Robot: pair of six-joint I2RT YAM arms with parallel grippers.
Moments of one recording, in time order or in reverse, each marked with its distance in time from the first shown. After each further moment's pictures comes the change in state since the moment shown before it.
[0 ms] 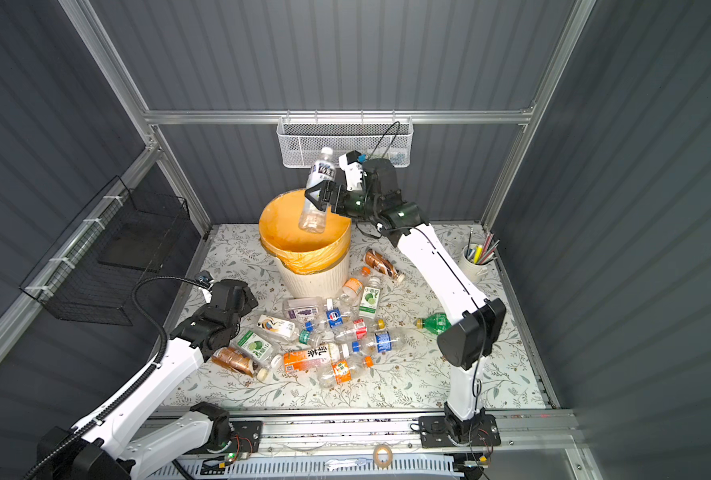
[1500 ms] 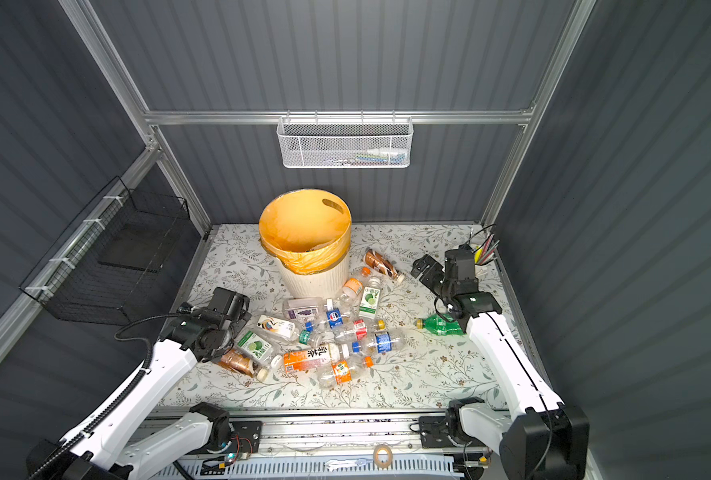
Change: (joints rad) left arm 0.000 -0.051 0.039 -0.486 0.192 -0.626; right arm -0.410 -0.793 -1.271 0.153 0.385 0.184
